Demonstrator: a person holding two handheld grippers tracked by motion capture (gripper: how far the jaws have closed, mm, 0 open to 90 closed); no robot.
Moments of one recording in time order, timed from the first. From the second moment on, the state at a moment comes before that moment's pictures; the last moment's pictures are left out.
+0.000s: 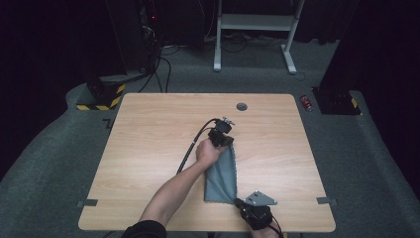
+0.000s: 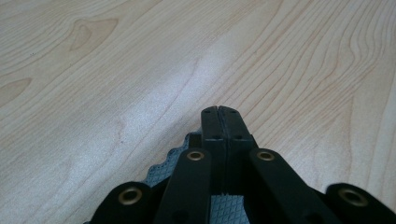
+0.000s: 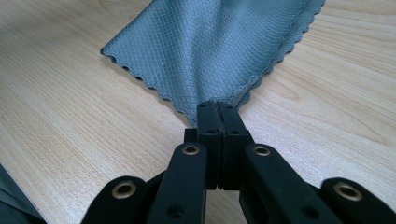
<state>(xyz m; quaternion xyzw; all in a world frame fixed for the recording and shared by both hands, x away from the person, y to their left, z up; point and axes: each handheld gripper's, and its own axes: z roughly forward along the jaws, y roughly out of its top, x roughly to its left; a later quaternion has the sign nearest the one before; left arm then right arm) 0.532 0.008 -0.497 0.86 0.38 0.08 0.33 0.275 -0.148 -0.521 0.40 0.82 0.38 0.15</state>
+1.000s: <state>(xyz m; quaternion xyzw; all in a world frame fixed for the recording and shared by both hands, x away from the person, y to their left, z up) 0.439 0.095 -0.478 0.84 0.39 0.13 0.36 0.323 -0.130 -0.512 0.39 0.83 0.37 0.16</state>
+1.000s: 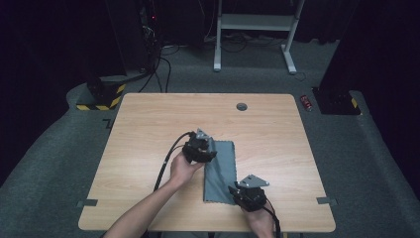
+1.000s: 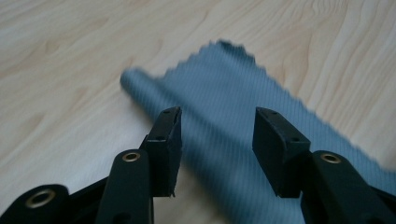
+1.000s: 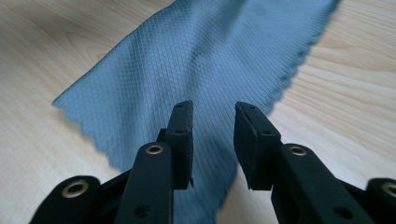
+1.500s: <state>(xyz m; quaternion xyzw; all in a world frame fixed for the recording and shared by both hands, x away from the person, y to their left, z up) 0.407 0.092 -0.507 0.86 0.37 0.15 0.30 0.341 -0.121 -0.517 0.37 0.85 0.34 0.16</state>
